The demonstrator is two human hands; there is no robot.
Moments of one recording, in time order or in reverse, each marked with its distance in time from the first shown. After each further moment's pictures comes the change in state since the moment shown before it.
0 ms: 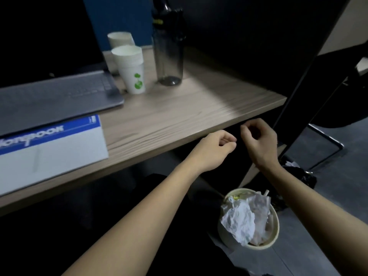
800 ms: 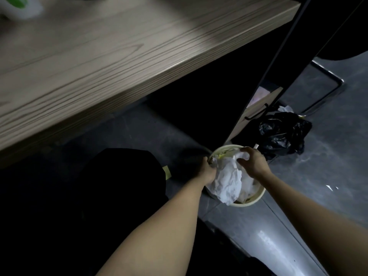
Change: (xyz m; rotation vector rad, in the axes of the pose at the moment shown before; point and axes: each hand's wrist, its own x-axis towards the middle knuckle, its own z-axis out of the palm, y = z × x) left_hand 0.022 -0.196 0.185 -0.073 -0.198 -0.757; right_hand -0.151 0.243 -0.030 -0.520 -0.555 0.685
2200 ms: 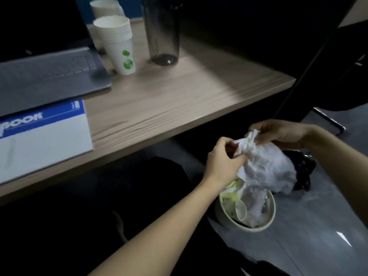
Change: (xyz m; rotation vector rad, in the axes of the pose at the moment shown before) left_hand -0.158 0.089 -0.078 -0.269 0.324 0.640; right_hand -0.009 -0.195 -0.196 0.459 -0.916 -0.336
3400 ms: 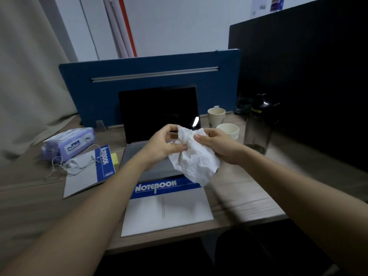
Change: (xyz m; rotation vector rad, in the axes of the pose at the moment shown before) left_hand -0.013 0.170 -0.409 0.190 0.213 0.197; right_hand 0.192 -0.309 0.231 0.015 0.064 -0.505
